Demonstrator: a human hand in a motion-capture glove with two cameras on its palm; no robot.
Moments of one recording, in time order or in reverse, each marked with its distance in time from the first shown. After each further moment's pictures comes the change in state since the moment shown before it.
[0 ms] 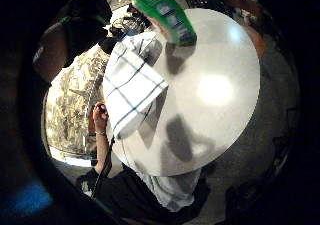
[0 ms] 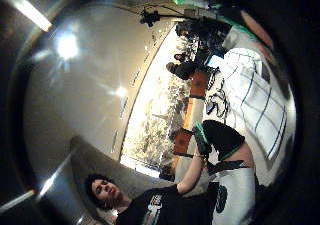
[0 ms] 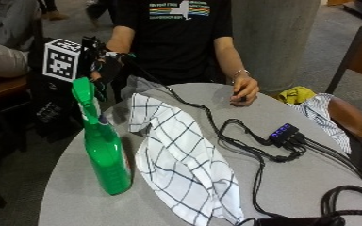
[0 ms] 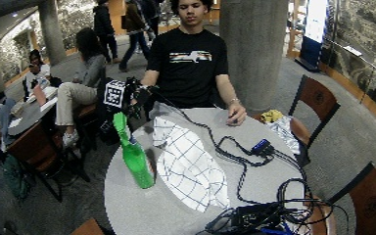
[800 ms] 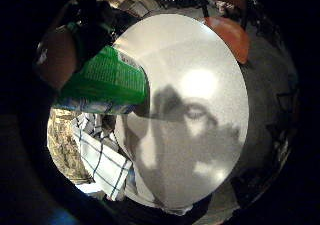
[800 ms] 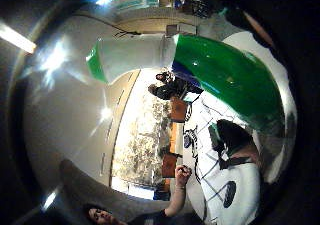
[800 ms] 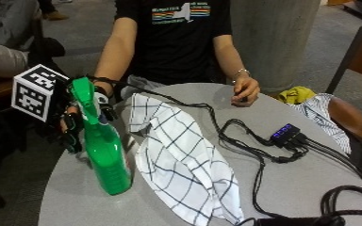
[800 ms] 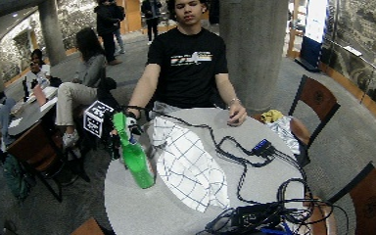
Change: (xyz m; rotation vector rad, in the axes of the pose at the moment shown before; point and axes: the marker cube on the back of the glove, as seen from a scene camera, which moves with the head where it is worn) arm 0.060 -0.134 -0.005 0.144 0.142 0.155
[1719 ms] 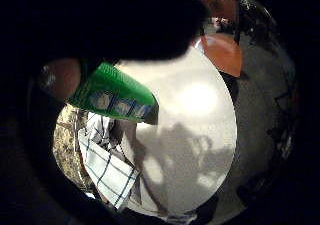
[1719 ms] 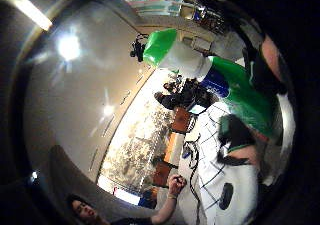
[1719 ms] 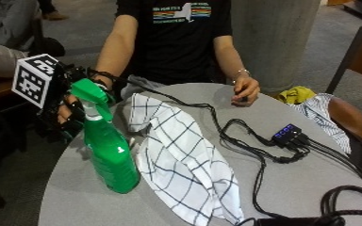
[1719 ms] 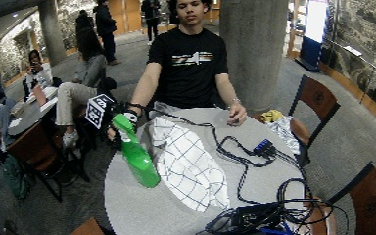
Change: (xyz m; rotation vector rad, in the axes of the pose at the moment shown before) arm -0.014 0.006 -0.012 0.136 0.014 -0.075
